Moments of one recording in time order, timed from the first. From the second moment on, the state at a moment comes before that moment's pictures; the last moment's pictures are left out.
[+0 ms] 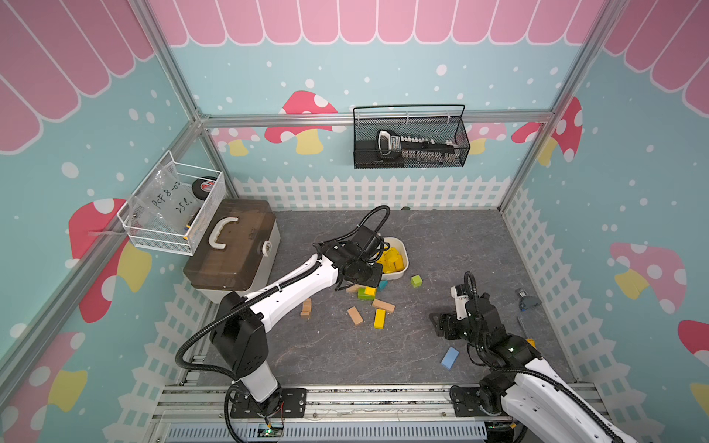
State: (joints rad) left arm -0.71 1.72 1.52 -0.85 0.08 -0.41; right arm 0.47 0.60 0.36 -0.47 0.00 0.40
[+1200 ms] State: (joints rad) left arm -0.51 2.35 2.17 -1.03 0.04 -0.27; right arm 0.47 0.62 0.36 -0.48 0.04 0.41
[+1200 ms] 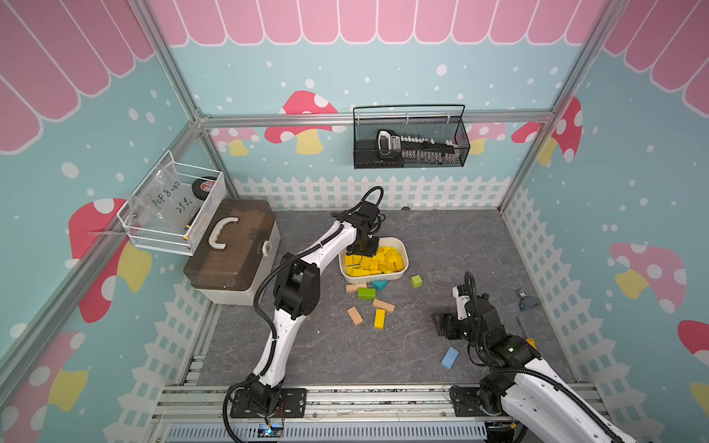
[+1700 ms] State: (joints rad) left arm -0.51 2.39 2.20 -1.05 0.04 -0.27; right arm 0.47 0.63 0.36 -0.48 0.04 0.41
